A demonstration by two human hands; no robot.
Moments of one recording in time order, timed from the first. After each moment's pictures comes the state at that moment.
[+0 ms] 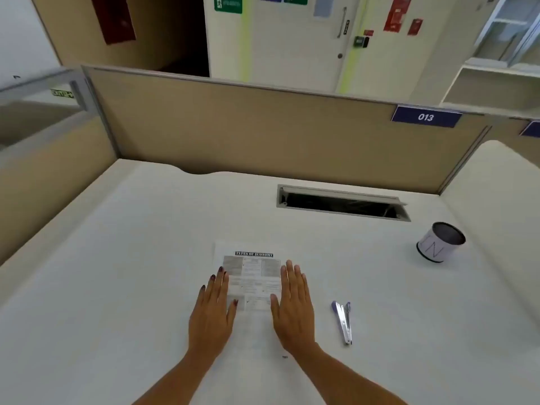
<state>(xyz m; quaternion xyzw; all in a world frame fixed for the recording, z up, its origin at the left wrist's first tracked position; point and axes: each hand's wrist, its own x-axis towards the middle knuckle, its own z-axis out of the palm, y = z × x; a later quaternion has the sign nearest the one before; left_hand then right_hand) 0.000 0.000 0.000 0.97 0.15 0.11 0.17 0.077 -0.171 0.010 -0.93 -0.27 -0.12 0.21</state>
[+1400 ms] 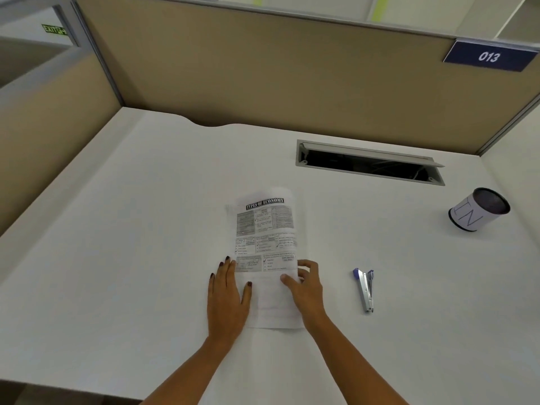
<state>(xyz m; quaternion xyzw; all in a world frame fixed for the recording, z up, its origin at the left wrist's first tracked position) -0.026 -0.015 -0.034 0.92 0.25 0.13 0.28 0.058 -0.155 0.013 -0.78 0.08 0.22 0.58</state>
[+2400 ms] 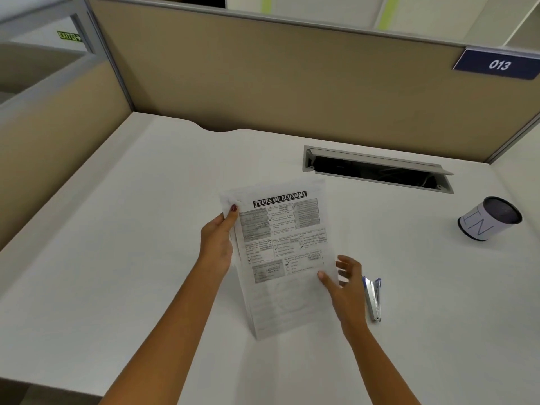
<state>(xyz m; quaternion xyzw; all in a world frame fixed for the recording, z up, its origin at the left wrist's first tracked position) 0.050 0.044 0.100 0.41 0.32 0.16 0.84 0.078 -0.203 0.029 -0.79 0.06 0.08 0.60</state>
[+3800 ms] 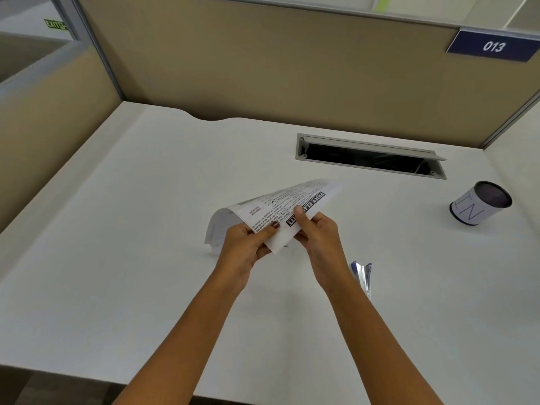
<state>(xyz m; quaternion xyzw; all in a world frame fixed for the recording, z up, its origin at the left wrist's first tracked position) 0.028 -0.025 0.122 0.51 0.23 0.07 0.83 0.089 -0.150 0.128 -0.61 -0.03 0.21 0.76</state>
